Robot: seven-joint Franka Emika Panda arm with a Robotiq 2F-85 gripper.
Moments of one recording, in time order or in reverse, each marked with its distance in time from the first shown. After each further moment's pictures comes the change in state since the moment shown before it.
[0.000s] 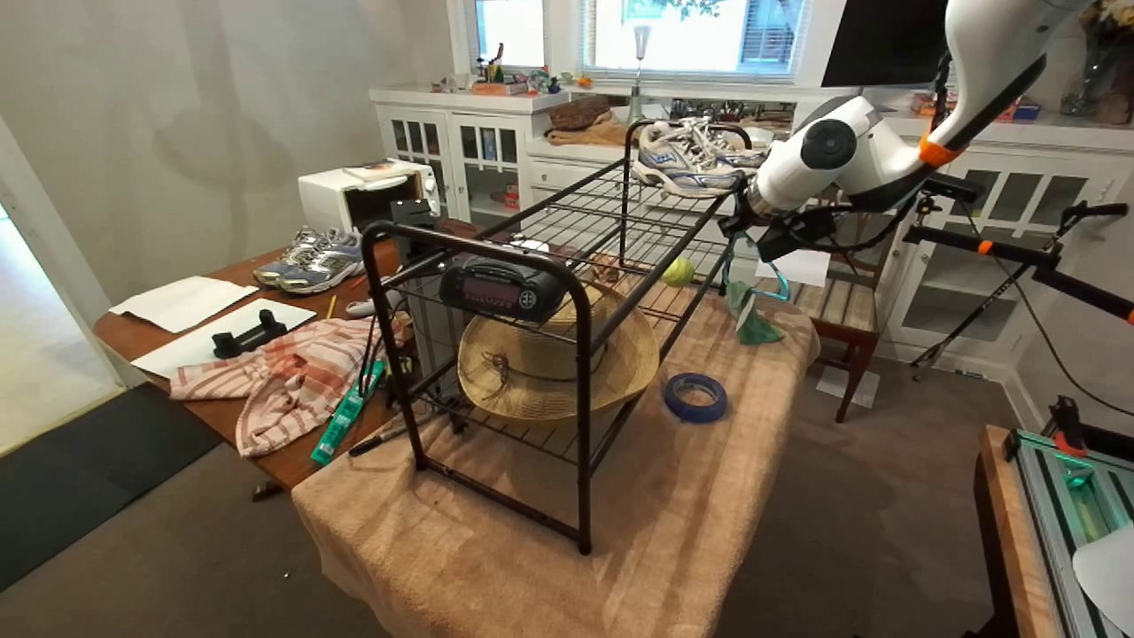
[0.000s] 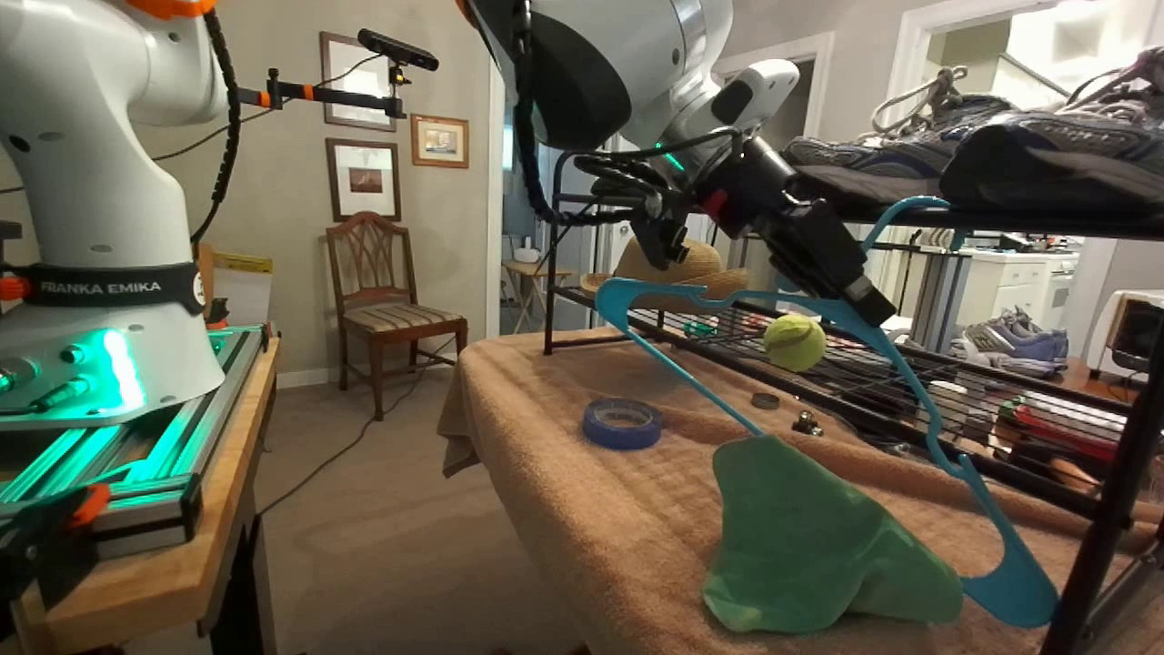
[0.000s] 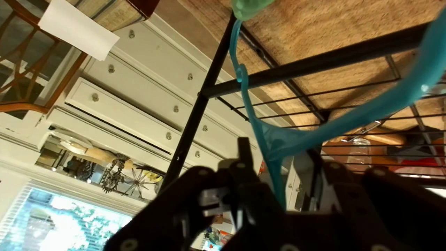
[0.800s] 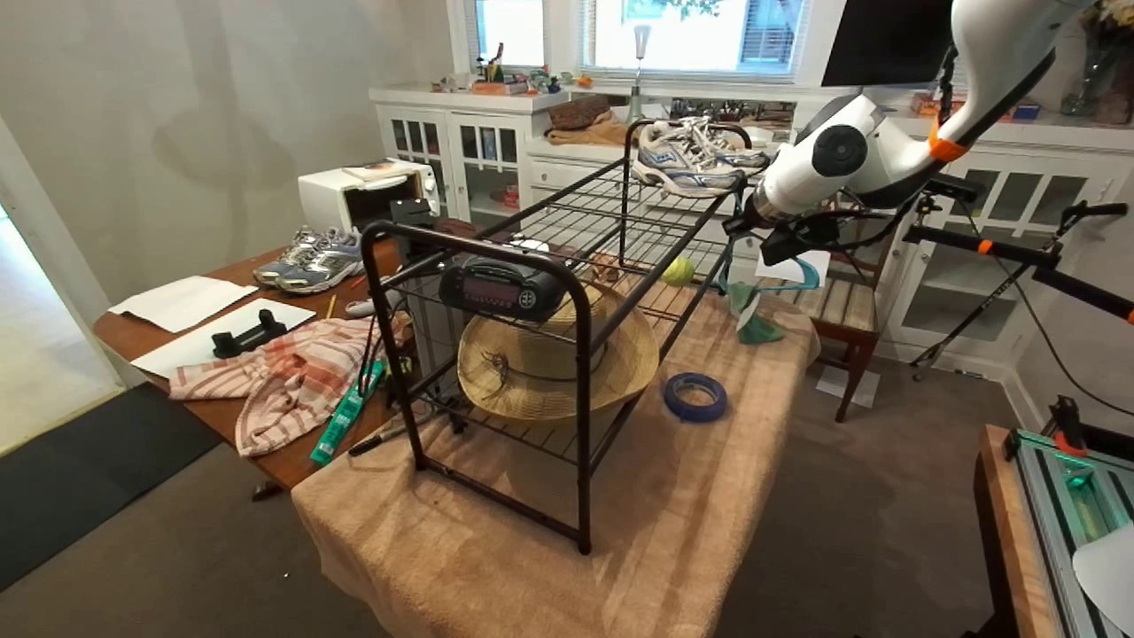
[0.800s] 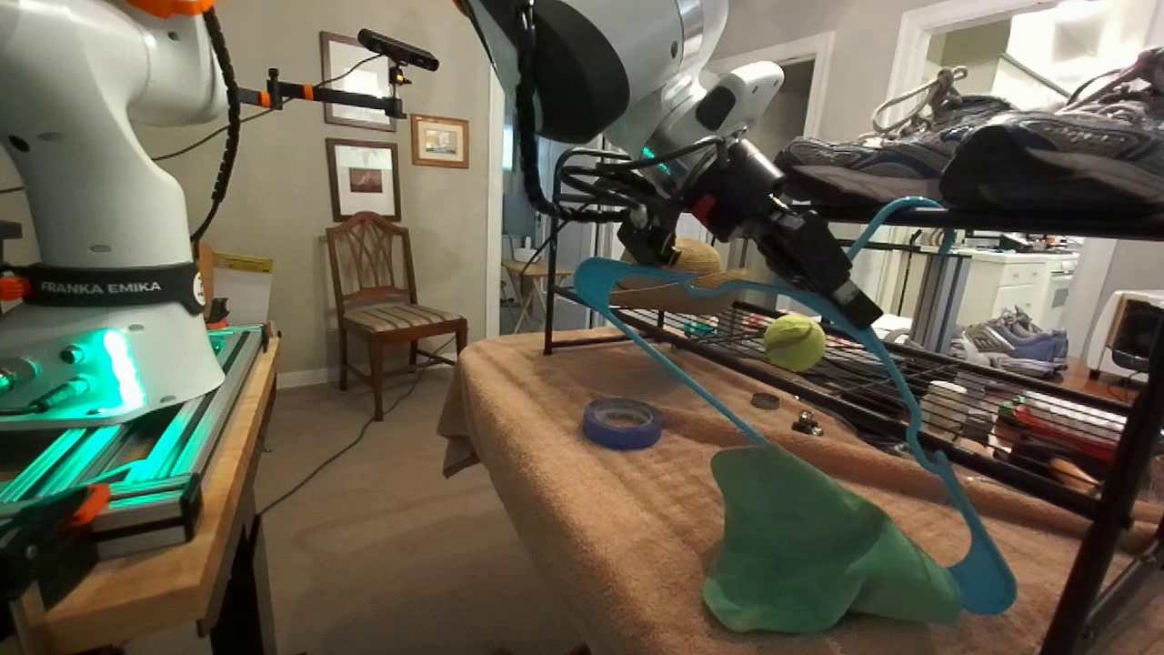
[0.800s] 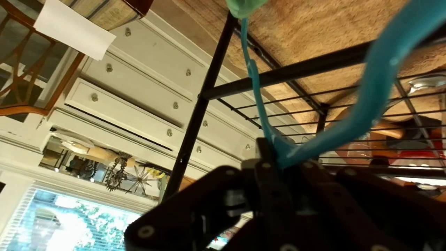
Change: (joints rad) arm -0.008 -0.016 0.009 -0.018 -0.140 0.000 0.168
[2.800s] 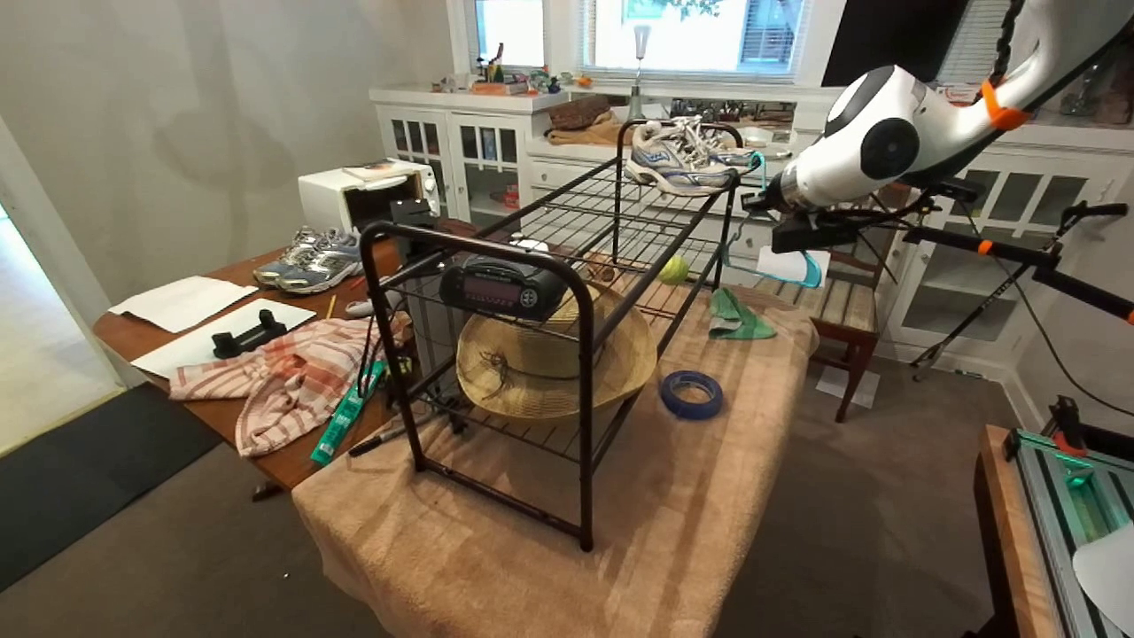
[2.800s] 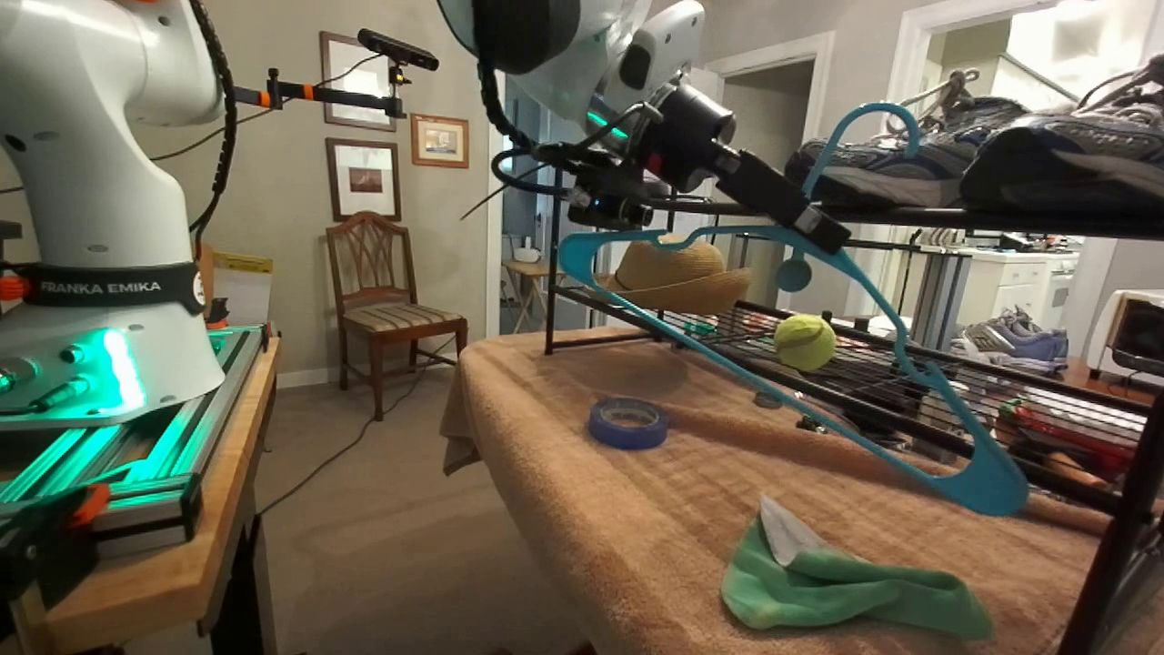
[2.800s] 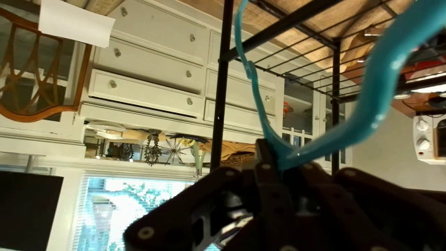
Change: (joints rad) arm -0.036 -0.203 0.074 -0.186 -0.264 -0.127 0.471
